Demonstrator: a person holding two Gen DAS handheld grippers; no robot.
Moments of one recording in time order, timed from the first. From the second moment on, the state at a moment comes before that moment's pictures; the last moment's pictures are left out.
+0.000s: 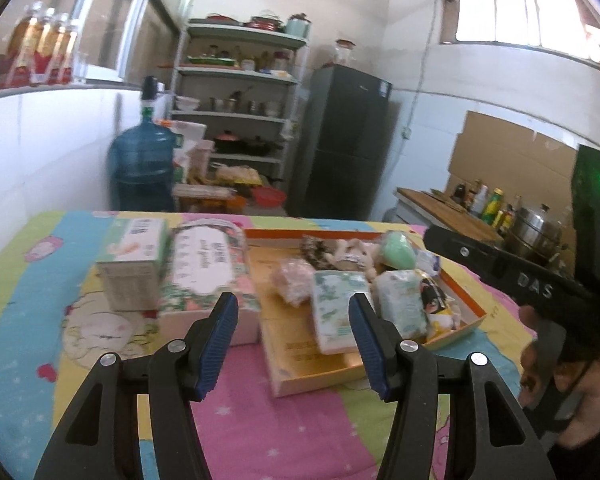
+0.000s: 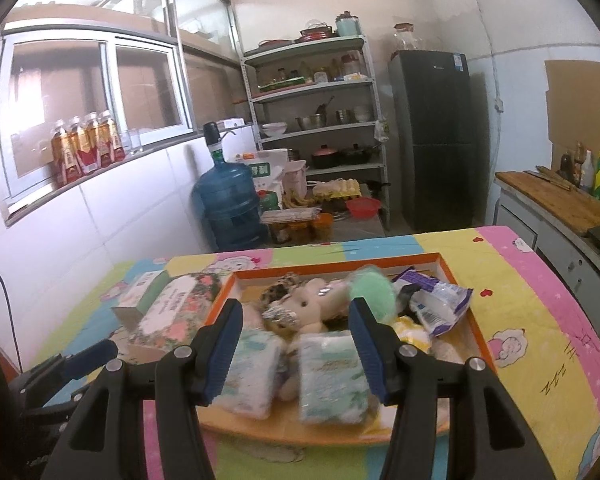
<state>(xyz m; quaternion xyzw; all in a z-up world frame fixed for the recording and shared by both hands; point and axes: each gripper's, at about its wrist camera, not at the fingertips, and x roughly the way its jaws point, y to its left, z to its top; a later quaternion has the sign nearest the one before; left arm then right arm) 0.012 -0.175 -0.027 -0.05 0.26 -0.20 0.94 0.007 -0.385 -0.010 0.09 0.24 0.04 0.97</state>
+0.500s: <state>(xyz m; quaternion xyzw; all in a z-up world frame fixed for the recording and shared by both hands) -0.021 -0.126 -0.013 -0.03 0.23 -0.15 0.96 -0.035 -0.322 -0.004 0.06 0.21 0.03 0.98</state>
